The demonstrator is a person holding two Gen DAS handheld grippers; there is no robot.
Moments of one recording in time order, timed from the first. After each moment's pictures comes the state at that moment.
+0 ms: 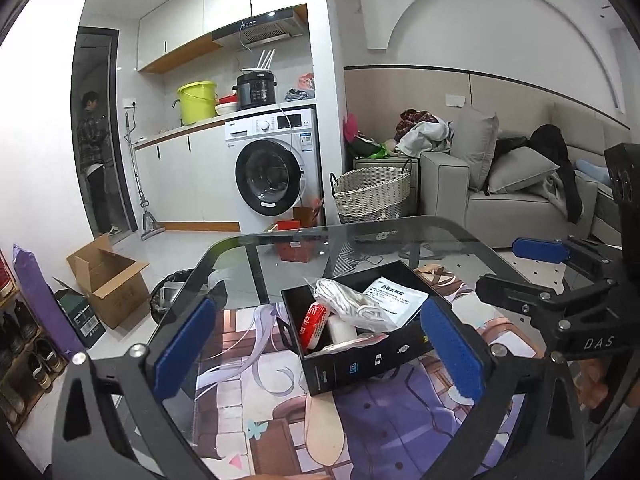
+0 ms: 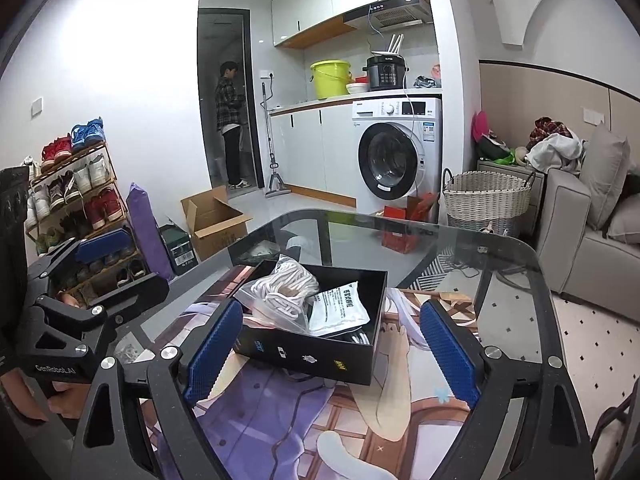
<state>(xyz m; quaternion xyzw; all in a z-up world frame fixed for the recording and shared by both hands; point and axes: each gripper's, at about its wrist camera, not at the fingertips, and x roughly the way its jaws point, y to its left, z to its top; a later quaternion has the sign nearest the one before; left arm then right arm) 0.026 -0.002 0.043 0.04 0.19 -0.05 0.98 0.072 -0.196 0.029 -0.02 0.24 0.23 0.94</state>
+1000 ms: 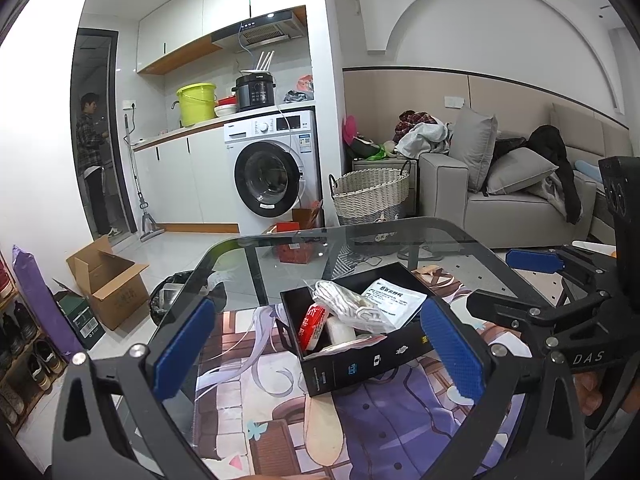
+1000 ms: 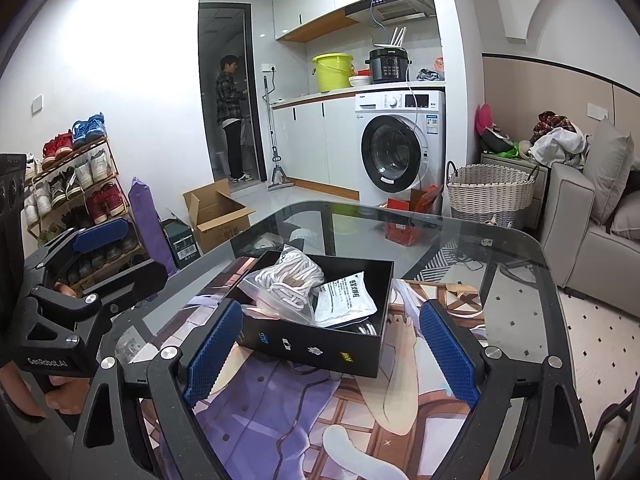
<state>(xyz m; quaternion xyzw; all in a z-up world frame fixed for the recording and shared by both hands) 0.023 -0.004 0.046 0.04 0.19 -0.05 0.98 0.071 -0.192 0.020 -0.03 0.25 0.23 0.94</state>
